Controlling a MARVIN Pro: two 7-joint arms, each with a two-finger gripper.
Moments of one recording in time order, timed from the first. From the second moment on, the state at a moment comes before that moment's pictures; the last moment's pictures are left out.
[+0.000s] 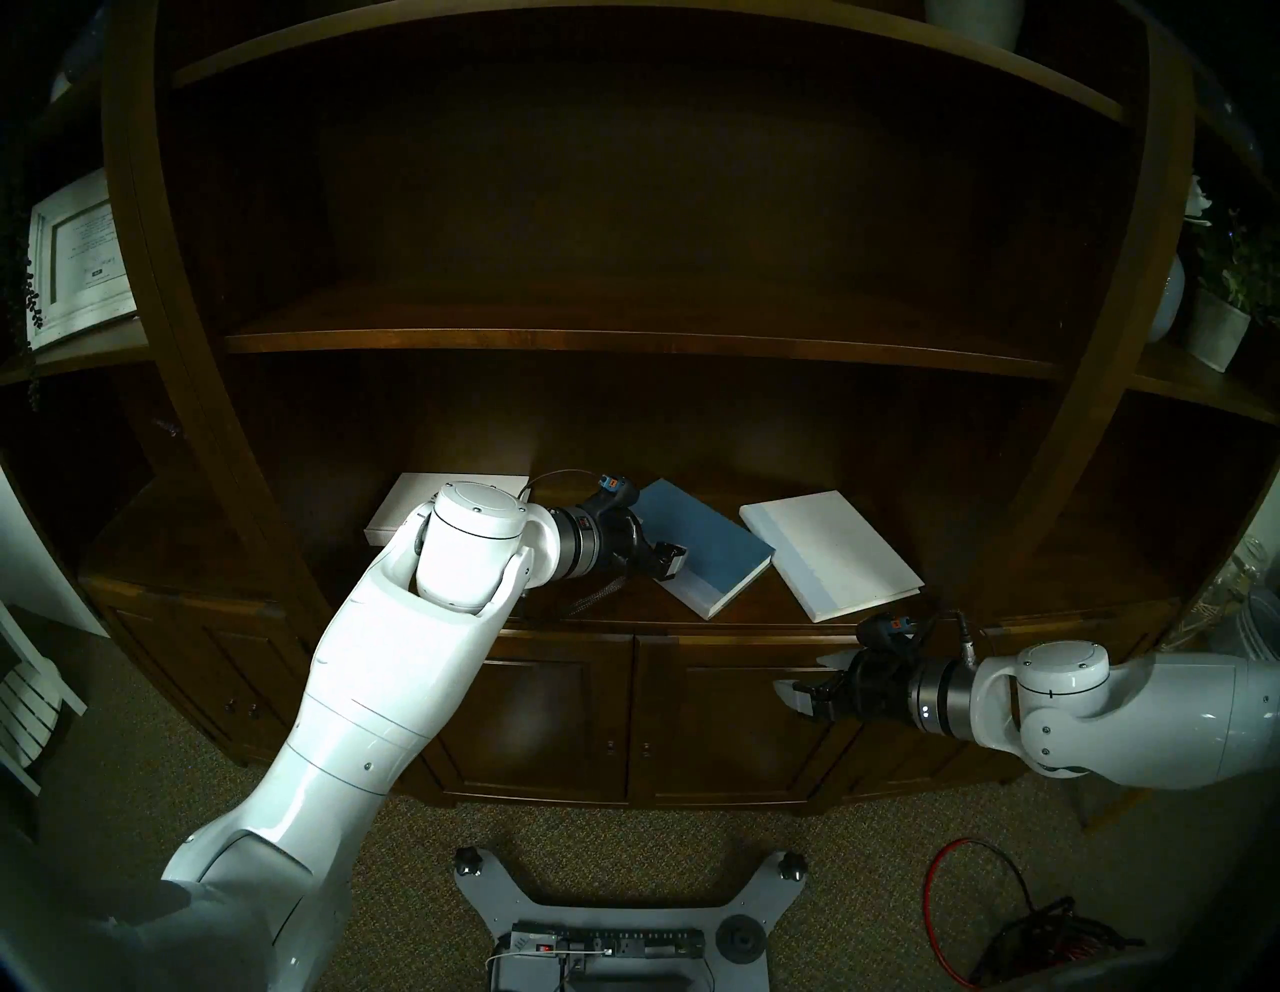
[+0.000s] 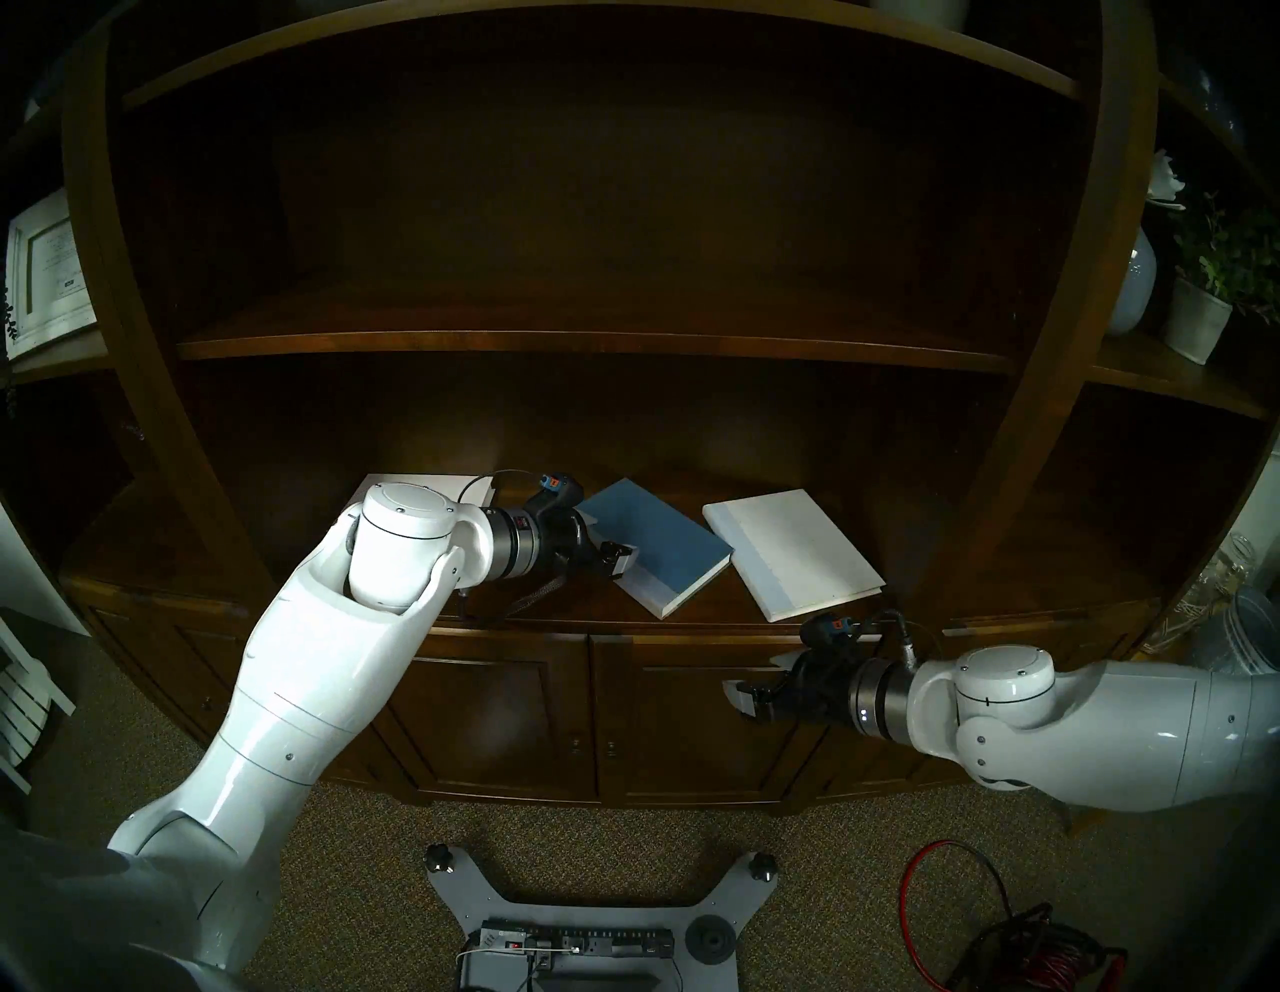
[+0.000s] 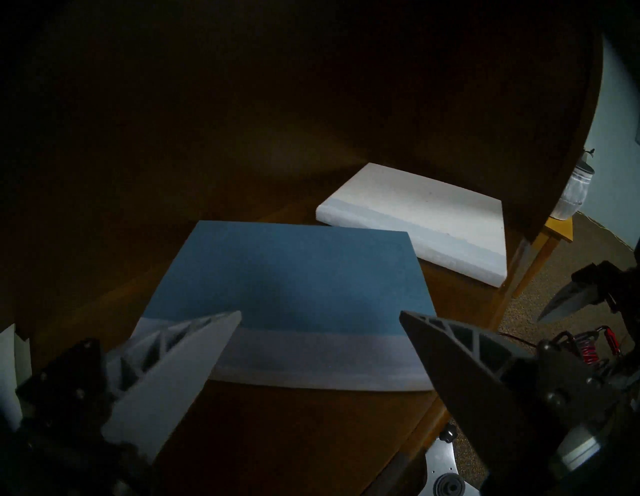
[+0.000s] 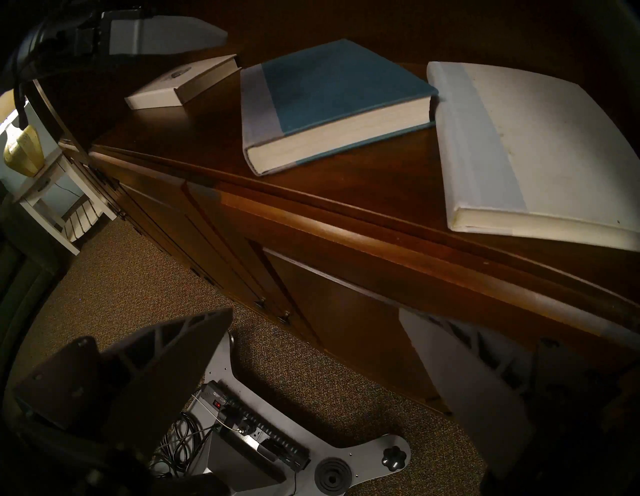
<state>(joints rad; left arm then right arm) 1.24 -1.34 -1.22 -1.62 -0.10 0.77 -0.49 -0.64 -0.13 -0.14 -1.98 1.38 0.04 -0.01</state>
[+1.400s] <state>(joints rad) 0.98 -1.31 -1.09 -1.24 0.07 0.61 -0.79 -0.64 -0.13 -0.14 -1.98 1.38 0.04 -0.01</state>
